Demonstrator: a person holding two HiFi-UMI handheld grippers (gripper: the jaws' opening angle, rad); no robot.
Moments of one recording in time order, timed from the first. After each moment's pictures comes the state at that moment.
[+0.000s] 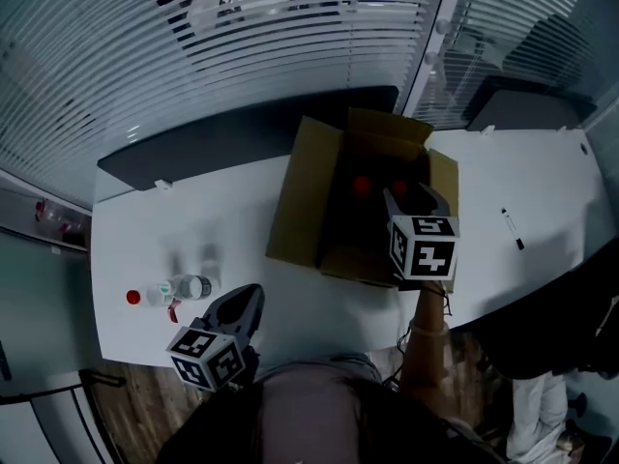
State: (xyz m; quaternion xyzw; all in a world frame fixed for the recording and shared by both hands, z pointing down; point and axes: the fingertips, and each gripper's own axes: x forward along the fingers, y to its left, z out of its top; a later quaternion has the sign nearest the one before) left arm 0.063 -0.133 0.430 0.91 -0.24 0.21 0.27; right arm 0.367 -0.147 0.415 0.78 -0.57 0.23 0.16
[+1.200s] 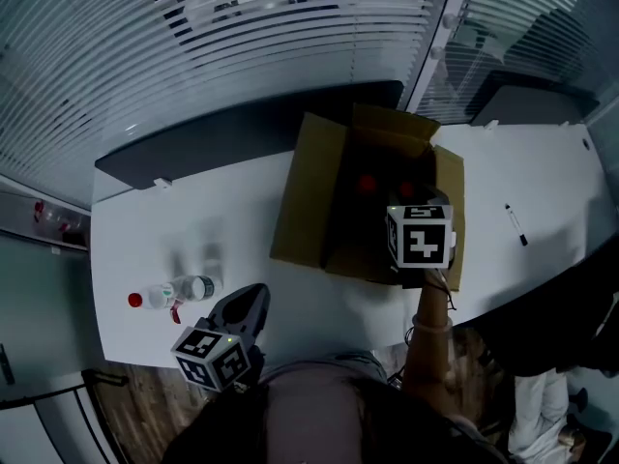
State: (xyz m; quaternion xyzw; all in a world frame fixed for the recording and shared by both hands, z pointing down) left arm 0.064 -0.137 0.439 0.91 -0.23 0.21 0.29; right arm 0.369 -0.151 0.434 0.77 -0.53 0.27 0.24
